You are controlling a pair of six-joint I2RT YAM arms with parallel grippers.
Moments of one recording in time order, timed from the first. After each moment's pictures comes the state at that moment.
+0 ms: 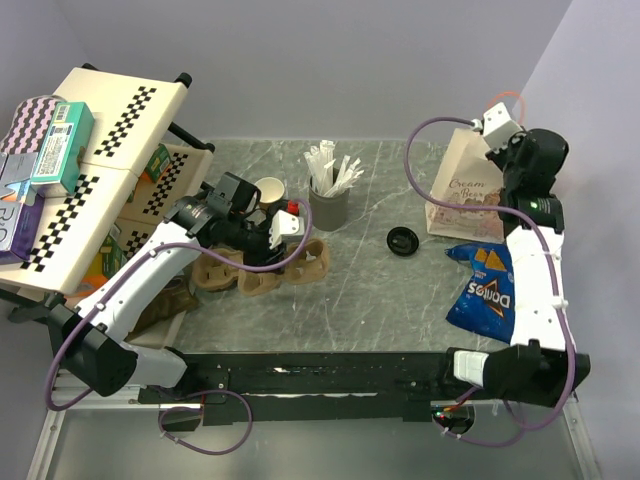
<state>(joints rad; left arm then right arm) -0.55 1.34 1.33 -1.01 0.64 0.74 -0.18 1.23 1.37 -0.36 0.17 -0.93</state>
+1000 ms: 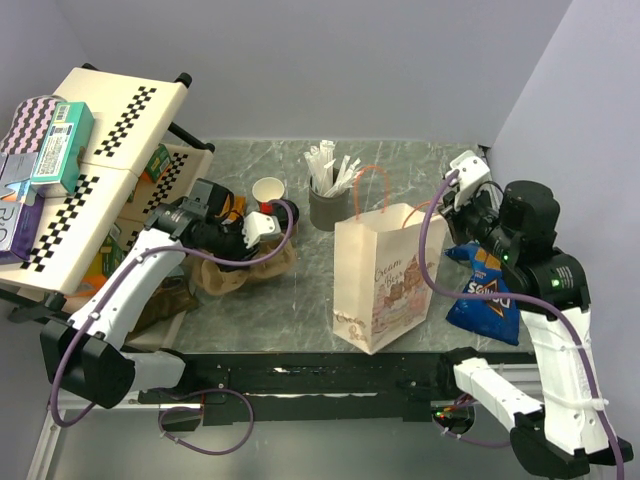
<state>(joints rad) -0.38 1.27 1.21 -1.02 0.44 0.79 0.22 0.88 1.42 -0.89 -0.19 -0.41</state>
